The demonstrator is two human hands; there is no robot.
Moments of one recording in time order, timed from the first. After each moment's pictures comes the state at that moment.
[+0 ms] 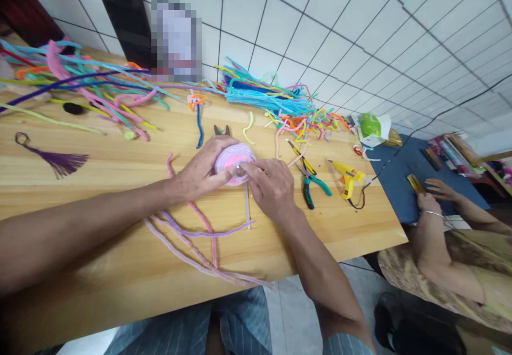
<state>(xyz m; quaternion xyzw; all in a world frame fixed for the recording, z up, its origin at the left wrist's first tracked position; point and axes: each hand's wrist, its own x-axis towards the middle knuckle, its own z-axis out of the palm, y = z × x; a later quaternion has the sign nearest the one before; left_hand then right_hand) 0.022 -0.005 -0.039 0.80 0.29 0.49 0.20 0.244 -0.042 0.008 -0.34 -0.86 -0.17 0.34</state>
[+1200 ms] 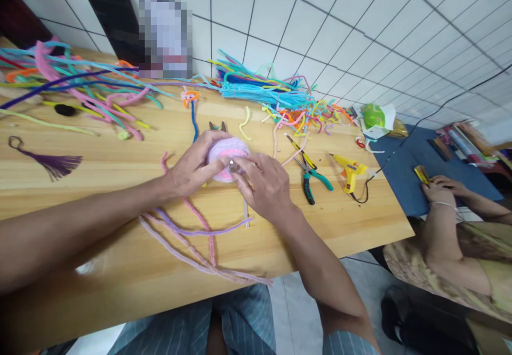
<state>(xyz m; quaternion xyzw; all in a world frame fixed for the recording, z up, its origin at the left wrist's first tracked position) 0.019 -0.009 -0.024 0.78 0.34 0.46 0.26 0.236 -0.049 0.011 -0.35 -0.86 -0.15 0.34</state>
